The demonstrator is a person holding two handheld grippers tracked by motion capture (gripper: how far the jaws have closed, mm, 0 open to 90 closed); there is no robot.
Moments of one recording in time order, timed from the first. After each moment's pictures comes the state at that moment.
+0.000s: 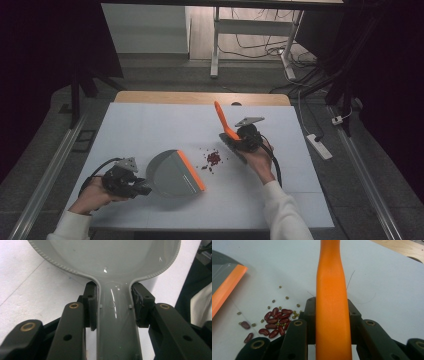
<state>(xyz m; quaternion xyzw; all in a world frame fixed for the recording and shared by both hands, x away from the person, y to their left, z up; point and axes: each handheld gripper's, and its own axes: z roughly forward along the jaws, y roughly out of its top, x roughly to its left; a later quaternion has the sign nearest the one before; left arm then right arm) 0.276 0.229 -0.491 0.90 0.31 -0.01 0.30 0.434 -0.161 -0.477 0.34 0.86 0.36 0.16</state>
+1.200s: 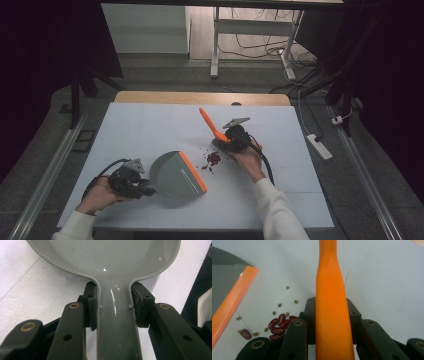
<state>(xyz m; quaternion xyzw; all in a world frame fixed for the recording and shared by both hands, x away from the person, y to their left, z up) 0.279 0.216 -0.498 0.91 0.31 -0.01 0.28 0.441 -0.130 -0.494 0.32 0.88 0.34 0.14</state>
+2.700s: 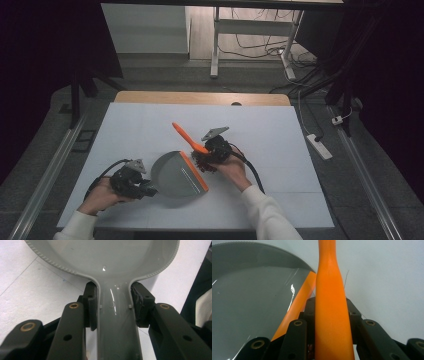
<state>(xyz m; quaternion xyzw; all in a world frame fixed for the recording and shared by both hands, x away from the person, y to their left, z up) 0.278 0.212 -0.499 0.91 0.31 -0.02 0.28 0.402 -0.075 -0.499 0.24 0.90 0.36 0.09</state>
